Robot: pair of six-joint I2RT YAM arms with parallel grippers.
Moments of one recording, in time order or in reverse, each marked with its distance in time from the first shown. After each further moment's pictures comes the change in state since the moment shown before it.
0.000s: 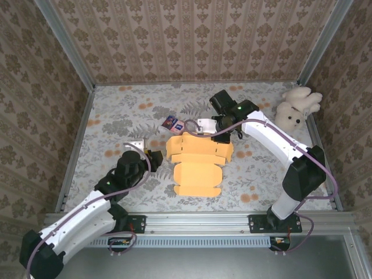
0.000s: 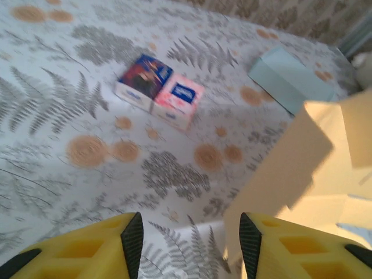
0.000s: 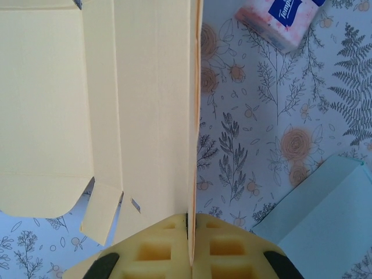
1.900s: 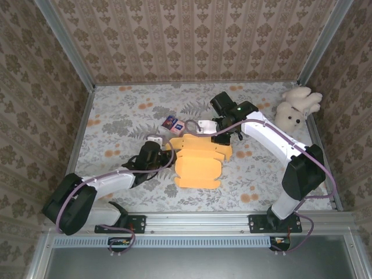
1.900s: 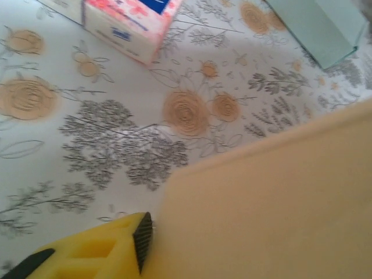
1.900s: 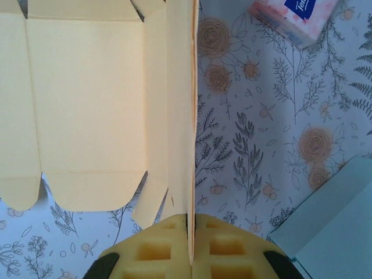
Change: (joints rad) left arm -0.005 0.618 0.061 0.380 0.177 -0.091; right arm -0.014 0.007 -0.040 0.034 -0.045 0.029
